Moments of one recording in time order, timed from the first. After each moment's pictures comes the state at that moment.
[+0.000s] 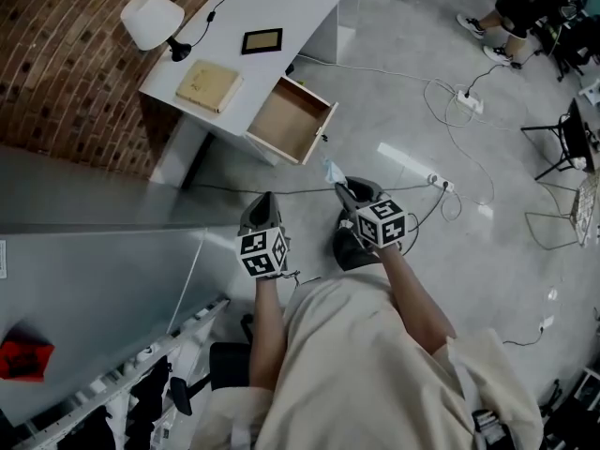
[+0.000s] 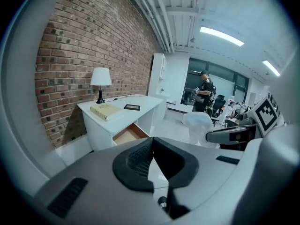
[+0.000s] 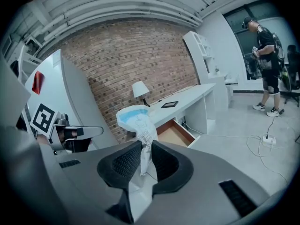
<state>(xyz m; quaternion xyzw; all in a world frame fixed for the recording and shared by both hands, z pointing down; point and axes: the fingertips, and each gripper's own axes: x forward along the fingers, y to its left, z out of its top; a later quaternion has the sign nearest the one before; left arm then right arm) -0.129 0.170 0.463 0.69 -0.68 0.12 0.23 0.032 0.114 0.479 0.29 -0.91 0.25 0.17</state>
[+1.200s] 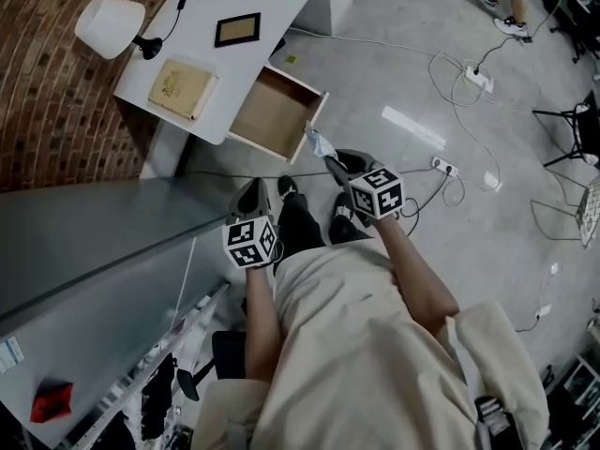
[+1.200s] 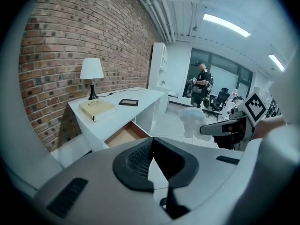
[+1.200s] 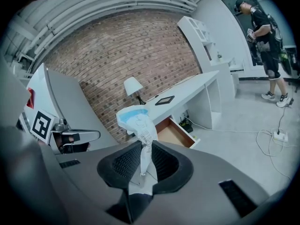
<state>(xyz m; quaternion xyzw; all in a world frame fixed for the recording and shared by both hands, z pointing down) -0.123 0.047 0.500 0.68 -0.67 0.16 0.26 0.031 -0.031 0.523 0.25 -0.90 0.30 0.18</state>
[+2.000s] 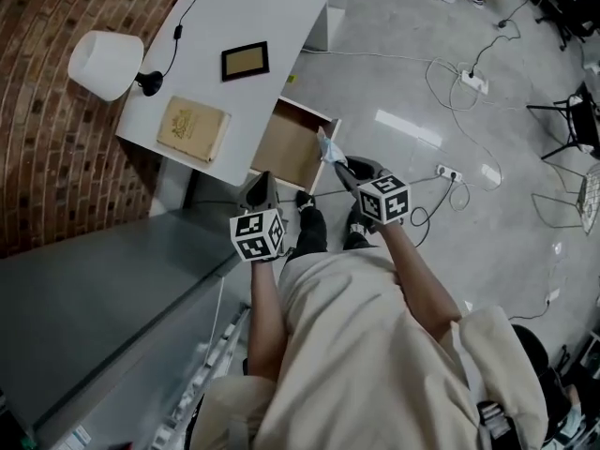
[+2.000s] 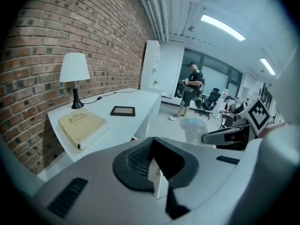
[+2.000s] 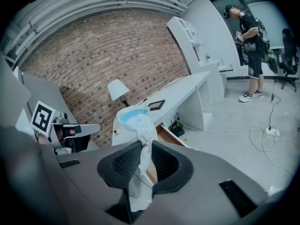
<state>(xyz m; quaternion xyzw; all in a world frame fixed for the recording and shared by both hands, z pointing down) -0.192 -0.078 0.491 0.73 -0.62 0.16 0.25 -0.029 -0.113 0.523 0.32 -0.87 0.33 0.19</state>
